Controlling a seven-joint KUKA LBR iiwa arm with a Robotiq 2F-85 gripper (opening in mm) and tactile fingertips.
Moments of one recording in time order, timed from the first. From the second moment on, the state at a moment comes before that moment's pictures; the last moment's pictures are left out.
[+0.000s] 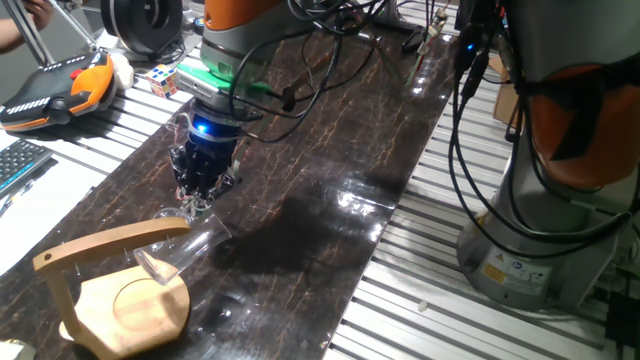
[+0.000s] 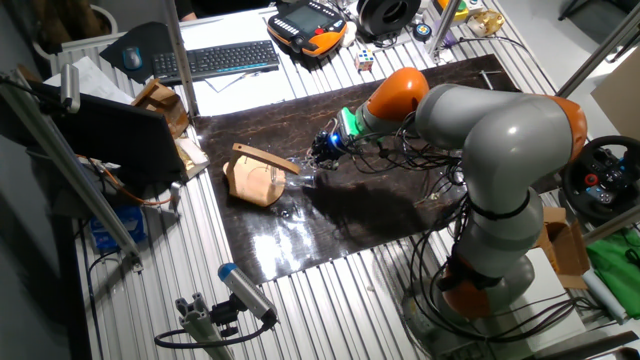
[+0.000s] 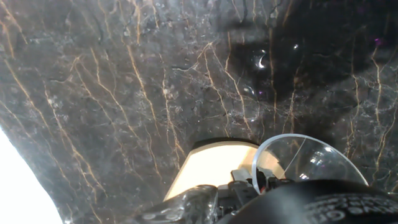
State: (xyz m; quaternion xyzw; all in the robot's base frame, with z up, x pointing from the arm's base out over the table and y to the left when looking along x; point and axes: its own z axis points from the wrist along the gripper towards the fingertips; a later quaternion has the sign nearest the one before) arm 0.512 0.234 0.151 -0.71 -0.65 -0.25 0.15
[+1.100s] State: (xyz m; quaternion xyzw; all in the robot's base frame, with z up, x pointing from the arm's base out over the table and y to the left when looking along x) arm 0.522 0.226 0.158 -0.69 -0.67 -0.26 0.07
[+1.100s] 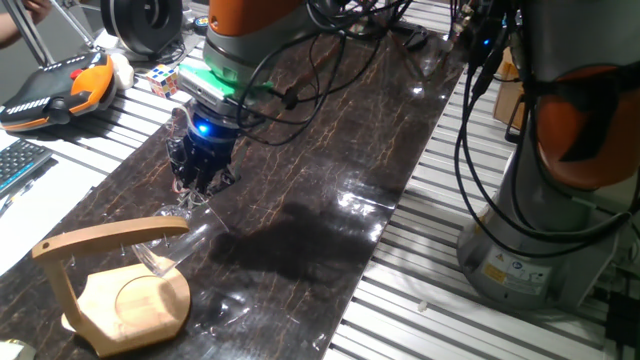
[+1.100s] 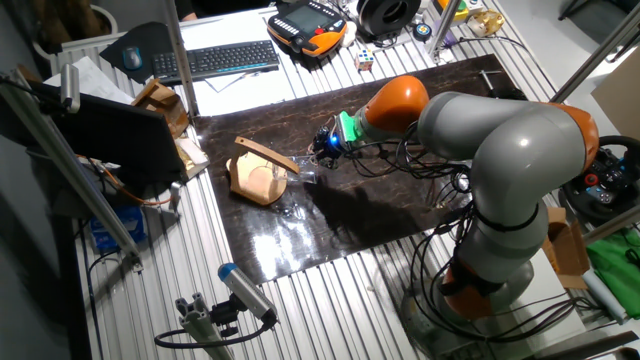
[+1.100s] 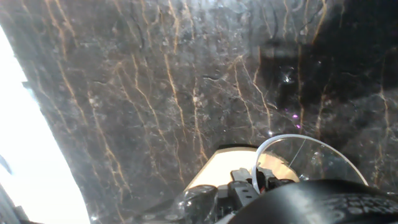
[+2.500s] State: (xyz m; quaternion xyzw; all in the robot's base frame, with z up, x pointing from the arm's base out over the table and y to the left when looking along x) arm 0.520 0.216 0.175 -0.69 -0.68 -0.24 0.06
